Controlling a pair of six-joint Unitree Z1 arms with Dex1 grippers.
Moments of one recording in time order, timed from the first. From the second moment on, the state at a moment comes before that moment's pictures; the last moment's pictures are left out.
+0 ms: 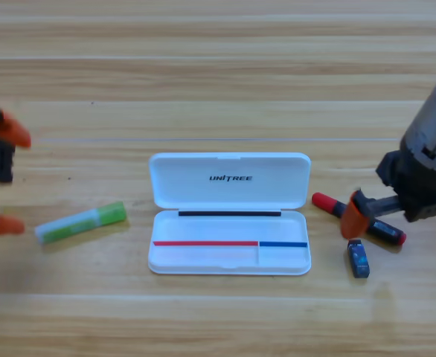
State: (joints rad) arm 0 -0.78 1.38 -0.91 0.59 0.29 0.82; arm 1 0.78 1.86 -1.29 0.79 -0.01 0.41
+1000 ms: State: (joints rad) arm 0 -0.53 1.64 -1.02 0.62 0.08 1.03; arm 1 0.80 2.02 -1.29 0.72 0.00 0.62
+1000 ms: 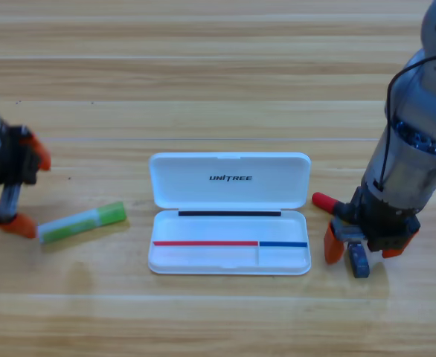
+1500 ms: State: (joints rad) arm 0 -0.53 1.78 -1.13 0.70 -0.07 1.08; arm 1 0.80 2.04 -1.29 0.72 0.01 0.62
